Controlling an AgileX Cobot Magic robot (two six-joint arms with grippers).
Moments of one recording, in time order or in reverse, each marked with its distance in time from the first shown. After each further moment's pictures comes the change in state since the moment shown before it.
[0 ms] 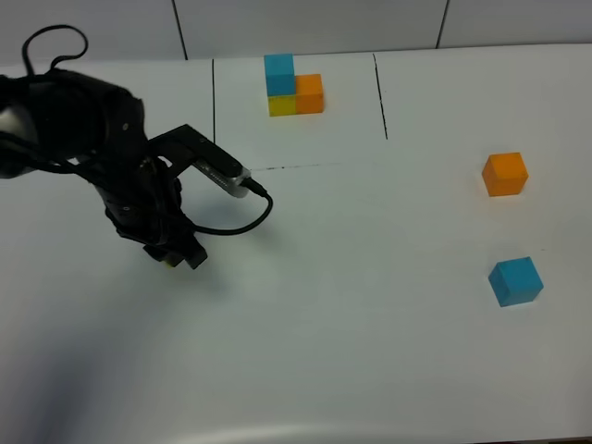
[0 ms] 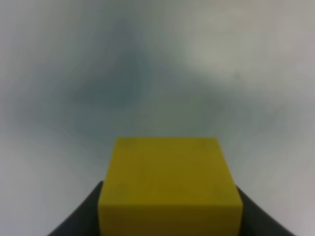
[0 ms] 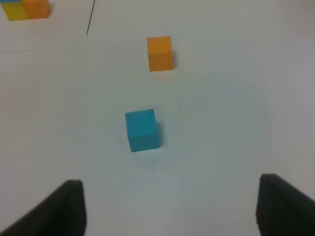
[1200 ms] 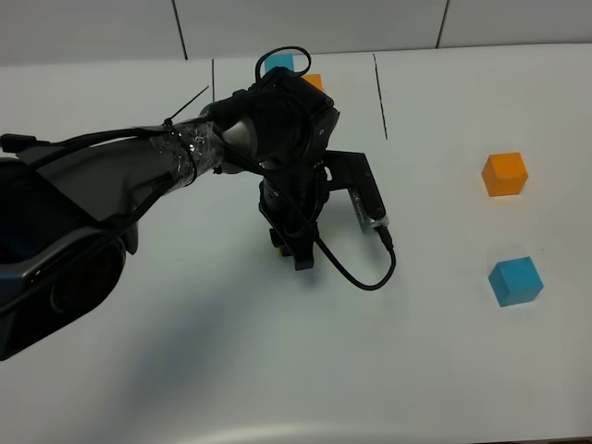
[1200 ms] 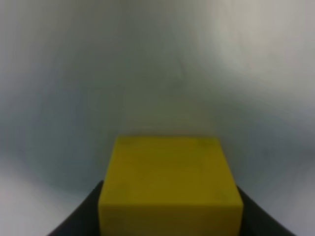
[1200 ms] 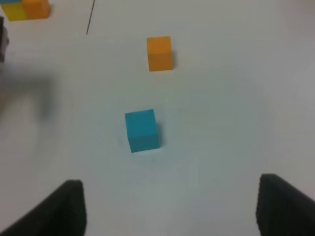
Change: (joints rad) left arm -0.263 0.457 -0.614 0.087 0.223 0.277; right arm 0.000 0.000 0.000 0.000 0.000 0.003
